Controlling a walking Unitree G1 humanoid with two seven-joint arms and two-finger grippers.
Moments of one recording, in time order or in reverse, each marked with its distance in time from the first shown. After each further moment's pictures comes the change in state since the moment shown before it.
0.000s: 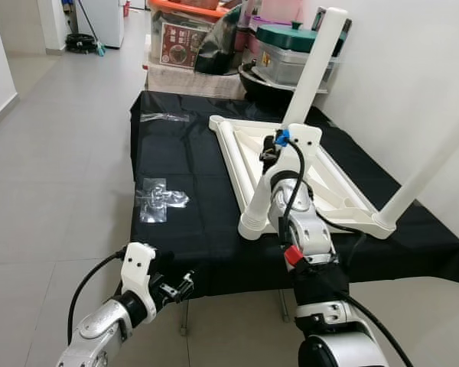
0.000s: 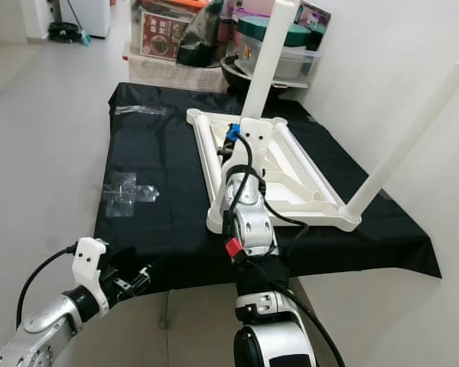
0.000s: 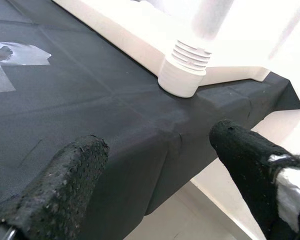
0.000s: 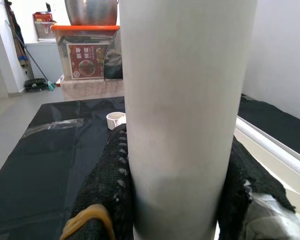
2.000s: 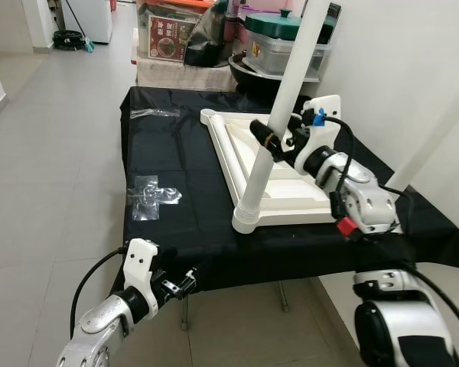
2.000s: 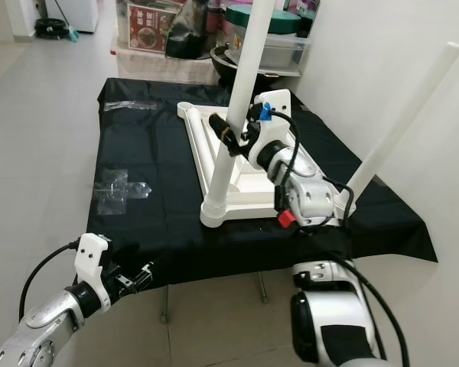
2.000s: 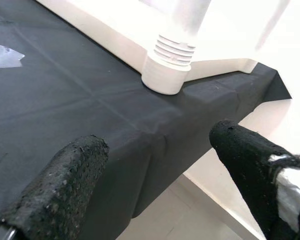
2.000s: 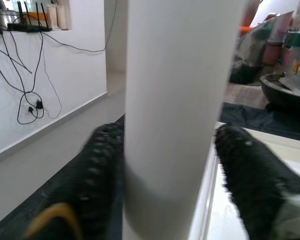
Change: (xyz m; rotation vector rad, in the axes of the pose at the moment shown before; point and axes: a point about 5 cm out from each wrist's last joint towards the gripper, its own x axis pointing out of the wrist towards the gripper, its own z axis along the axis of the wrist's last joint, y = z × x) left arm 0.003 0.001 0.005 0.016 -0.008 -0.029; right arm 0.024 -0.044 0.050 -0.095 -0.022 0.684
